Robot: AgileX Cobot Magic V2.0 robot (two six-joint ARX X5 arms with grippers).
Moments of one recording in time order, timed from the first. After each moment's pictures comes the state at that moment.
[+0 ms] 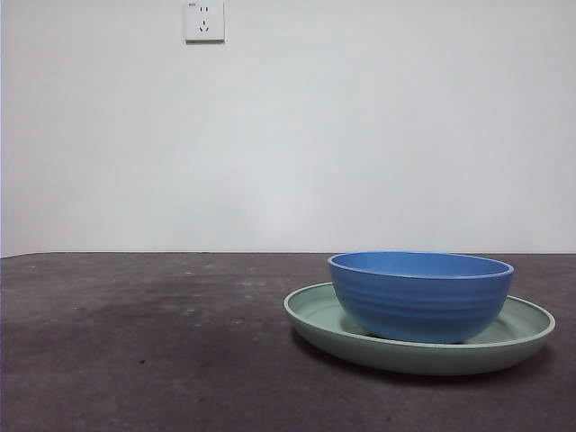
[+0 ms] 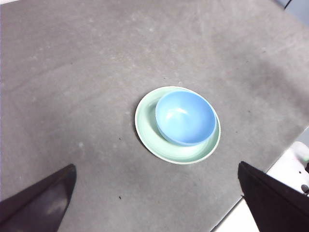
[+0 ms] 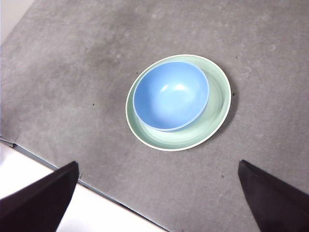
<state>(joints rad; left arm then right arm) -0.69 0.92 1.39 -1.06 0.10 -0.12 0.00 0.59 1.09 -1.29 -0.55 -0.03</state>
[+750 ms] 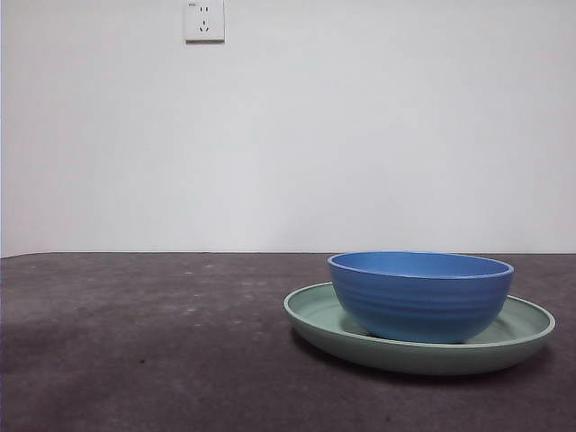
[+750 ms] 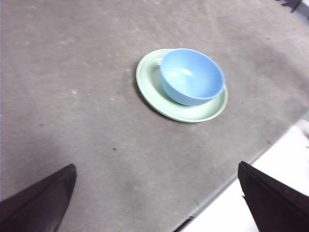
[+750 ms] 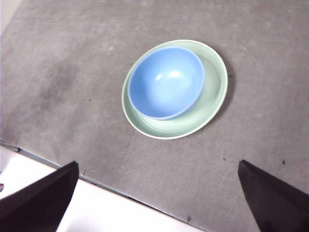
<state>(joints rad) -0.69 0.45 0.84 -0.93 0.12 -0.21 0.00 0.61 1.09 -1.33 -0.52 0.06</state>
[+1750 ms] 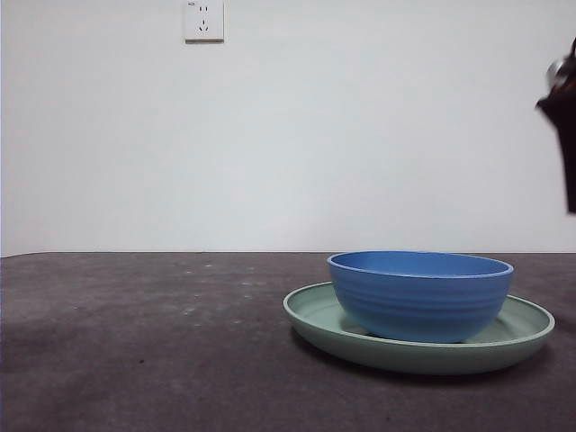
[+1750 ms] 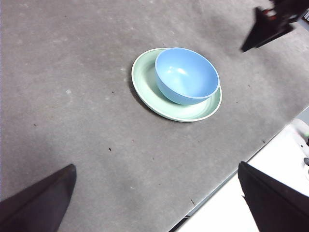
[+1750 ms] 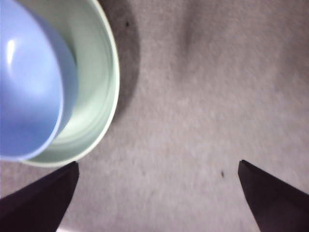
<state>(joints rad) -0.69 0.45 0.84 -0.93 0.13 -0.21 0.01 1.42 1.09 -1.10 -0.30 0.00</state>
